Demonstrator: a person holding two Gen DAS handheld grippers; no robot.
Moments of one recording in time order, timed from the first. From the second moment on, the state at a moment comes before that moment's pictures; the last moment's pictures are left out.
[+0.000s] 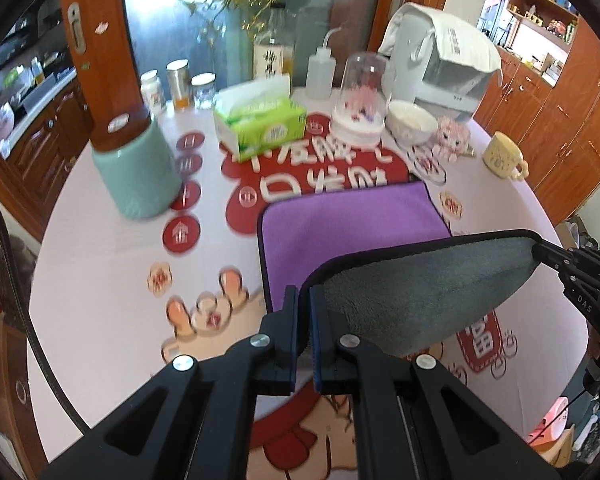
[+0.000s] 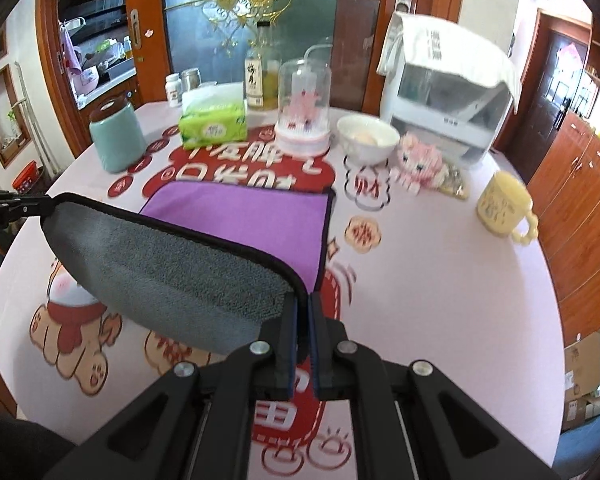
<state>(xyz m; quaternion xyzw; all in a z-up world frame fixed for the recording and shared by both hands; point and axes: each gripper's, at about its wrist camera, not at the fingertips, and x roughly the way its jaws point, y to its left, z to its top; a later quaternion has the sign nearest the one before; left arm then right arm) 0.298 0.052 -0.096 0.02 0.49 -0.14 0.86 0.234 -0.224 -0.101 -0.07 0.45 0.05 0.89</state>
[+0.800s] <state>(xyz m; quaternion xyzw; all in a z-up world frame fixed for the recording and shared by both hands) 0.437 0.037 -0.179 0.02 0.52 -0.10 0.85 0.392 -0.233 -0.156 -0.08 0.45 0.07 0.89</state>
